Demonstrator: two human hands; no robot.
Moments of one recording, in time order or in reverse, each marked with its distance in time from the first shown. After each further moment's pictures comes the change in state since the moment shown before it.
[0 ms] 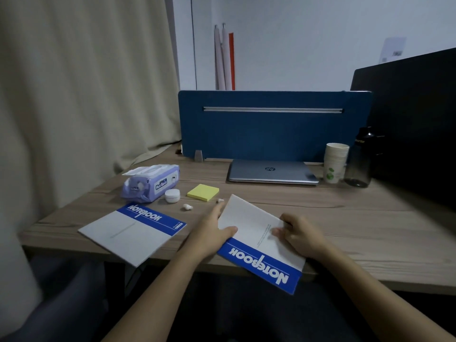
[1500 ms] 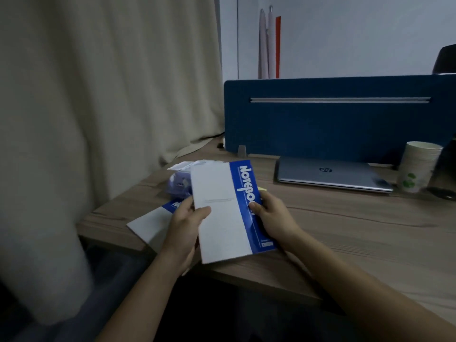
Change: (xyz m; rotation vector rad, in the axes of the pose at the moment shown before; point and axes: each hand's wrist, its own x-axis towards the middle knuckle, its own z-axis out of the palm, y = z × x) left_hand -0.029 -0.043 -0.099 -0.871 0.403 -0.086; right_hand 0.095 -0.132 0.089 0.688 -0.076 -0.037
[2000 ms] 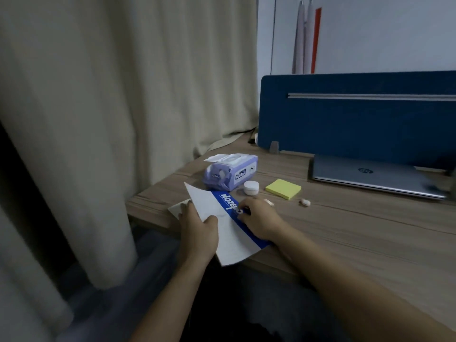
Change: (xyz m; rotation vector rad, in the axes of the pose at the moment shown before) left_hand -0.019 -0.011 -0.047 0.558 0.436 0.096; right_hand 0.016 -0.019 0.093 -0.682 -0.223 -0.203
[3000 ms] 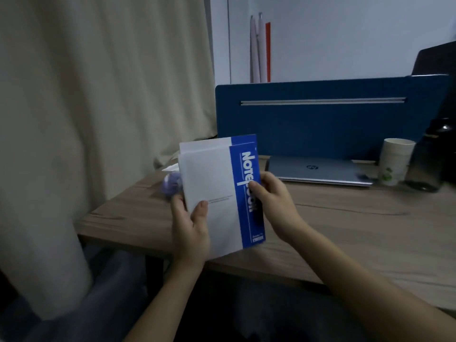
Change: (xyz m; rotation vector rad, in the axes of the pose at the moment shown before) left_hand -0.049 0.041 0.046 -0.363 -0.011 0.414; right_hand -0.083 0.033 -0.086 0.937 0.401 0.048
